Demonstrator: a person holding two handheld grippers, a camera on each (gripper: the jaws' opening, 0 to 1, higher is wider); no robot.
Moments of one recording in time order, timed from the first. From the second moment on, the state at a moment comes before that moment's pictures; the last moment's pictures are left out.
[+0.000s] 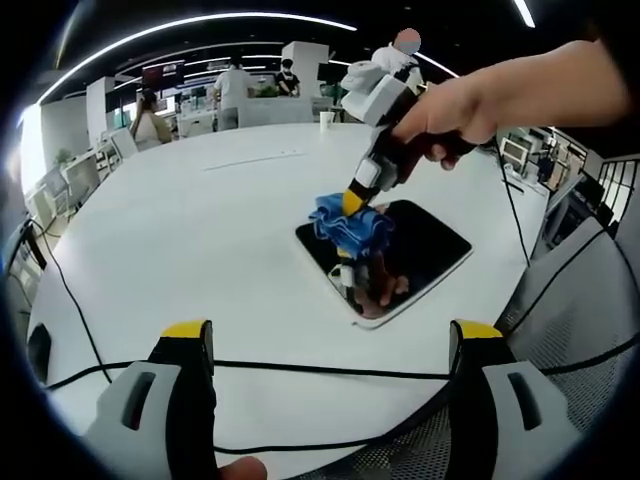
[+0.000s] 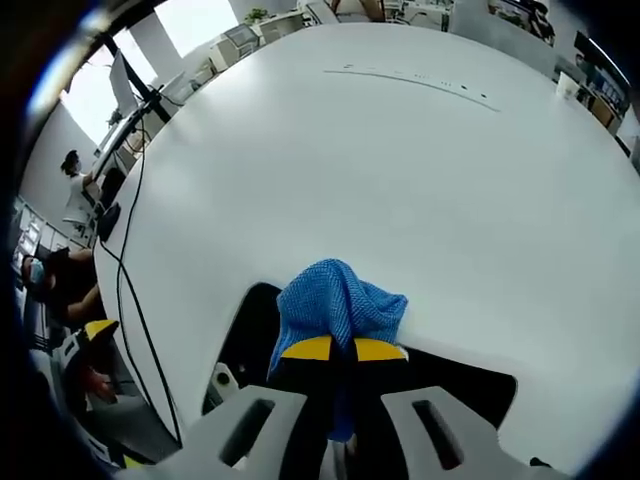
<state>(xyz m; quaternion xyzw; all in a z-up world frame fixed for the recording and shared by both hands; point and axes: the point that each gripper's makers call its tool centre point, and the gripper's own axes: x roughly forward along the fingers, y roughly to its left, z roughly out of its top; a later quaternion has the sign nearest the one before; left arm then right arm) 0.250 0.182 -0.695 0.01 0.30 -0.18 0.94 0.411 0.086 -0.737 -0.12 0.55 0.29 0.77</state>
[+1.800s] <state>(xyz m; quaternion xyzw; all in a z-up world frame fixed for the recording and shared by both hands) 0.250 0.185 -0.690 0.01 0.29 -0.17 0.94 0.314 0.068 -0.739 -0.10 0.55 0.27 0.79</state>
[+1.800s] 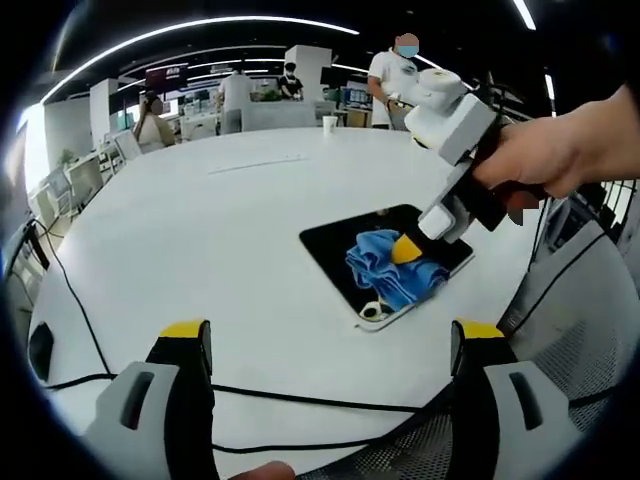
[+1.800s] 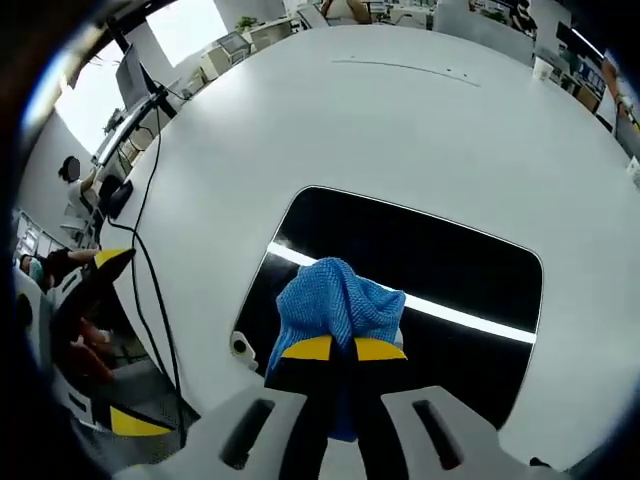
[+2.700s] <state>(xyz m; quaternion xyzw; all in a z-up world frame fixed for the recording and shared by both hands) 0.250 0.187 -0.686 0.02 0.28 -0.17 0.94 0.286 0.064 -0.742 -0.09 0.56 0.28 0.78</state>
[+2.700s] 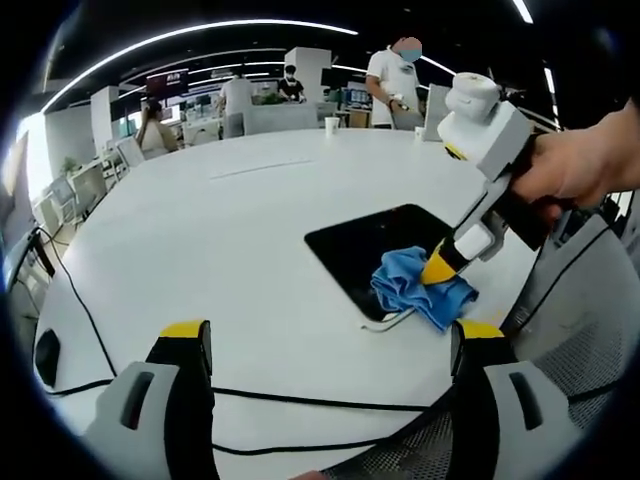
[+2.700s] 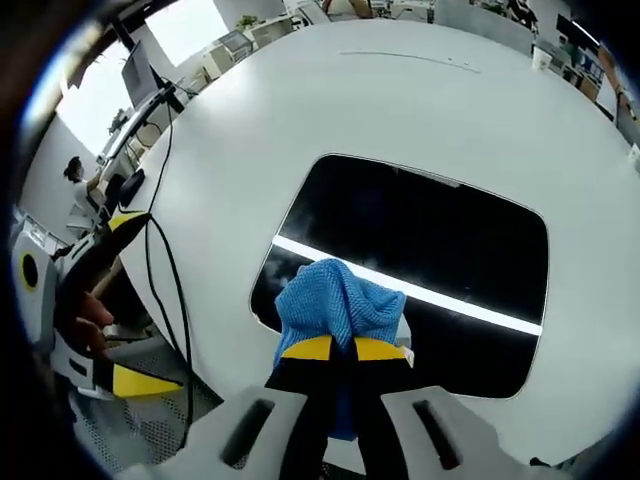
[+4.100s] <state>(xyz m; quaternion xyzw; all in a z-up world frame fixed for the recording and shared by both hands) 0.249 0.185 -0.690 0.03 0.29 -0.18 0.94 0.294 0.025 -0.741 -0.09 0.55 0.27 0.78</state>
